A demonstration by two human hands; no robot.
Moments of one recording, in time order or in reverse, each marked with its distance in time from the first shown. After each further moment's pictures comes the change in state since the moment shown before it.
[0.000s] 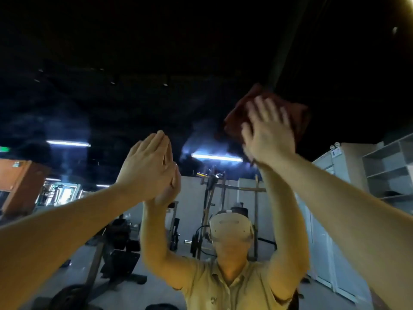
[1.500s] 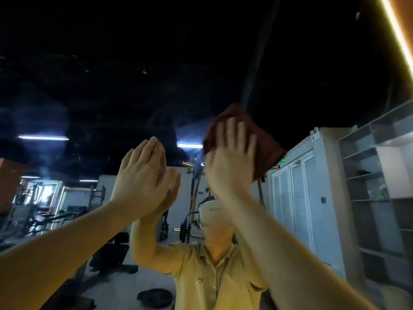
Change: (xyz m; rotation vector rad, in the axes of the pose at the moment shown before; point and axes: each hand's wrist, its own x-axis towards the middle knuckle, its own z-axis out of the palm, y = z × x) left_hand -0.043 0.046 0.029 -0.038 0.069 0.054; right_hand -0.105 -0.053 0.001 0.070 0.076 0.179
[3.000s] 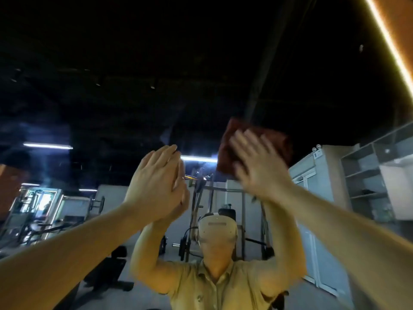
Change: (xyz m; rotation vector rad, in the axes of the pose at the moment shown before) left_hand 0.023 0.002 -0.039 -0.006 0.015 0.101; right_hand 0.060 0.069 -0.006 -0.095 -0.198 -0.440
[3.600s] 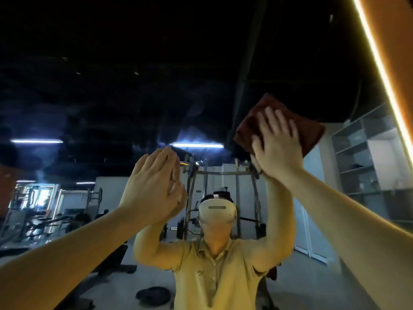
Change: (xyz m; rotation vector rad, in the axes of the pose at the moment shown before) left_hand -0.022 0.067 0.018 0.062 -0.087 0.077; right_hand -0.061 0.080 -0.010 0.022 0.083 0.392
